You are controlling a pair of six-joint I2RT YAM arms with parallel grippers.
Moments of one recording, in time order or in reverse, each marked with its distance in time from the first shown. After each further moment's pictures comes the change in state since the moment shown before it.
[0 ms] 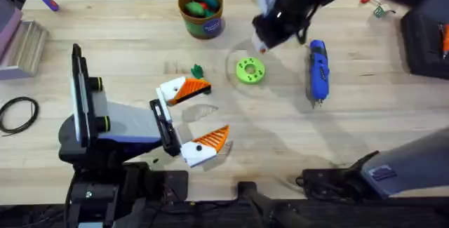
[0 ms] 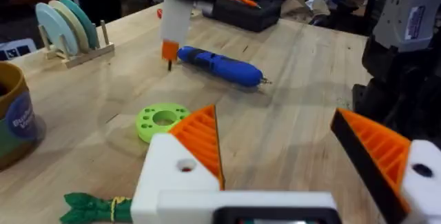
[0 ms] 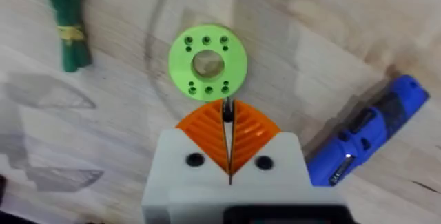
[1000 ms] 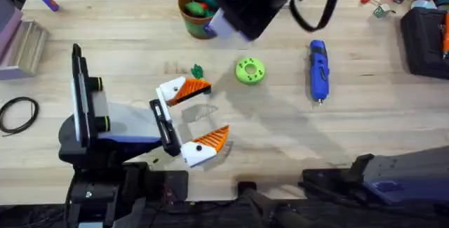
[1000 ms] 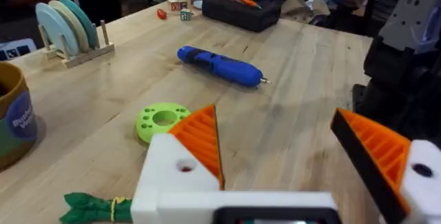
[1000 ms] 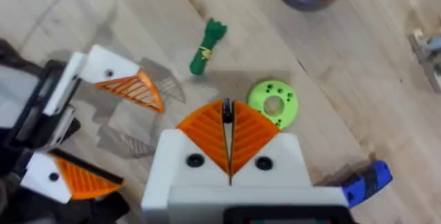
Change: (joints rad) left arm 0.000 0.000 0.000 0.000 0.000 0.000; right arm 0.312 -0.100 0.342 -0.151 0.000 -0.135
